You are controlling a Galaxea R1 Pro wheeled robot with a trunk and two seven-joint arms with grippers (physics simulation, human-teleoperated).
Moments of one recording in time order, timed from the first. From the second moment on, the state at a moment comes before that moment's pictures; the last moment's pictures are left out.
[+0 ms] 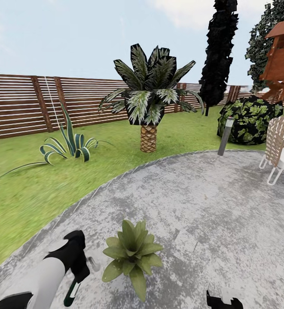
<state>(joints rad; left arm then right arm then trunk) -0.73 0.00 0.16 -0.45 -1.39 0.64 -1.09 -0.39 -0.05 -0.61 -0.16 0.53 -0.39 -0.09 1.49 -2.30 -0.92</state>
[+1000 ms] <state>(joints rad) -0.72 0.04 0.17 -0.53 -1.25 0.64 -0.92 -0.39 -0.05 -0.61 -0.17 0.52 -0.39 -0.10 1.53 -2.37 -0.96</state>
